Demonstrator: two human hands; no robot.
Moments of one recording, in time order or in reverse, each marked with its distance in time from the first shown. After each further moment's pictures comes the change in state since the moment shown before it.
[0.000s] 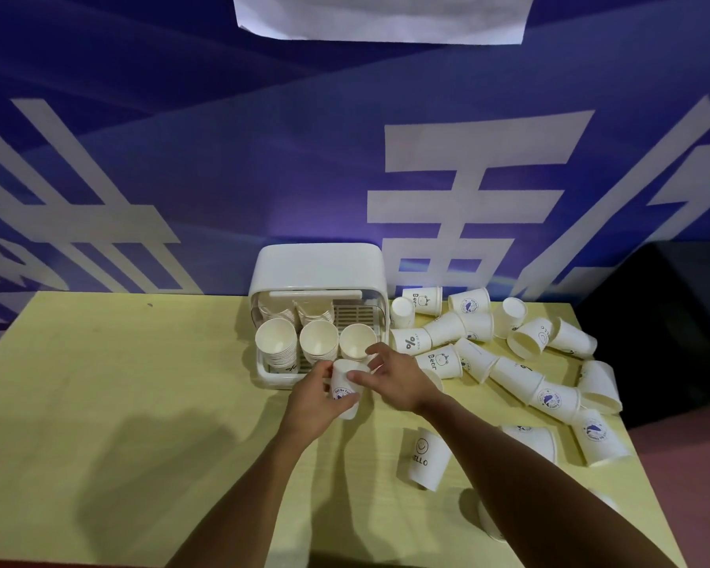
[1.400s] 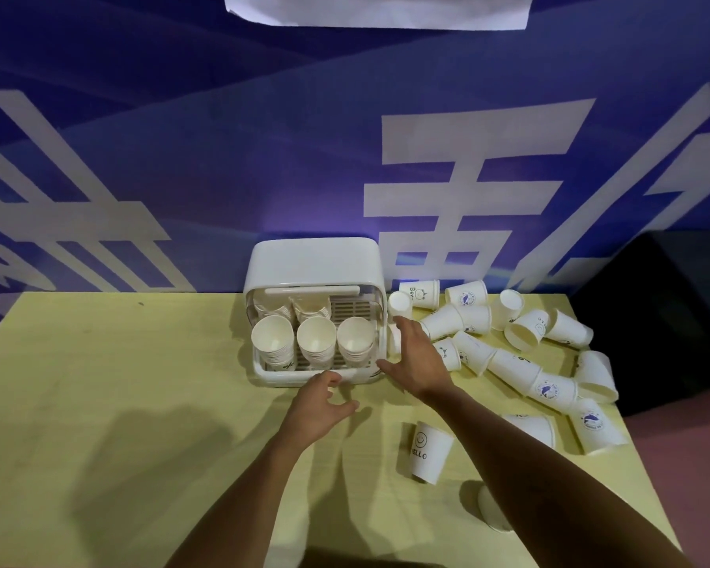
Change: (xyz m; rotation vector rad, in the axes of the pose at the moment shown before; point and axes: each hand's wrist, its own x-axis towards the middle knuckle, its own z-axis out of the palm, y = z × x) left_hand 0.006 -0.018 0.006 0.203 -0.111 -0.026; right_hand 0.004 0.013 -0.013 -0.204 0.299 -0.066
